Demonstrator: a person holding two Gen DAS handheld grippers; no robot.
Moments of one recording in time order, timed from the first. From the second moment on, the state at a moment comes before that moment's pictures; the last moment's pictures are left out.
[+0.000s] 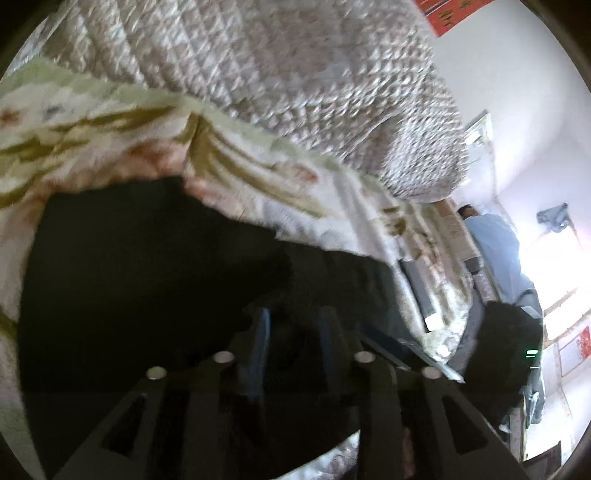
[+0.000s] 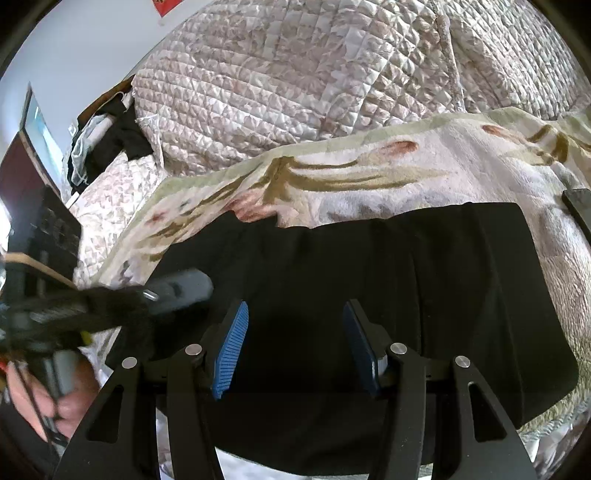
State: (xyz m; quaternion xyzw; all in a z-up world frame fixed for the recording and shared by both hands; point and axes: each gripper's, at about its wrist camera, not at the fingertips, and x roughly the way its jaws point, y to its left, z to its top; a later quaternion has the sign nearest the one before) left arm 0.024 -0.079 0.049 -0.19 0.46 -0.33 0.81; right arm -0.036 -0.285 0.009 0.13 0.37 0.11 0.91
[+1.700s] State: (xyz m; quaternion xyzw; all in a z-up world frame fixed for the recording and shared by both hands) left arm 0.028 0.032 0.031 -0.14 0.40 -0.17 0.89; right arm -0.022 -0.279 0.000 0.19 0.36 0.13 0.90
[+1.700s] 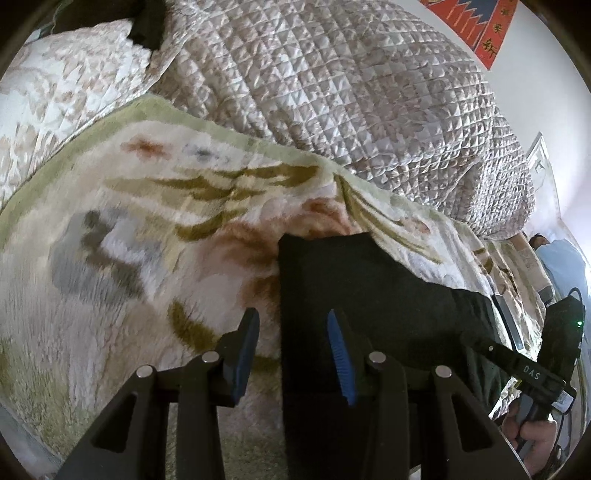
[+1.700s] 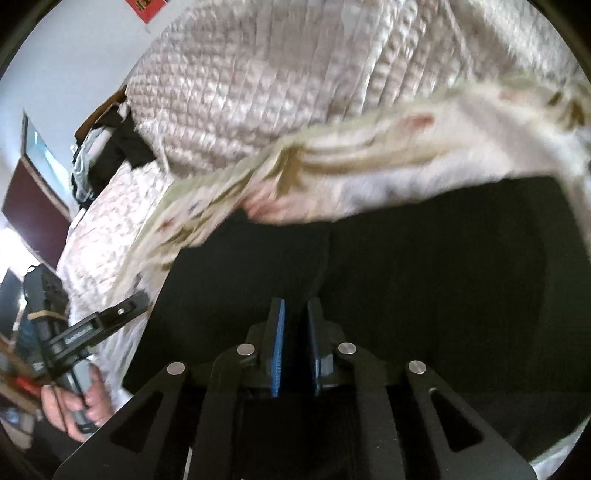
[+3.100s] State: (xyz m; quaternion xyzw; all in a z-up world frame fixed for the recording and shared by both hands) left arm -0.015 -0.014 0.023 -0.03 0.40 -0.14 0.90; right arm -0.057 -0.230 -0.003 0.03 0.37 0.14 0.92
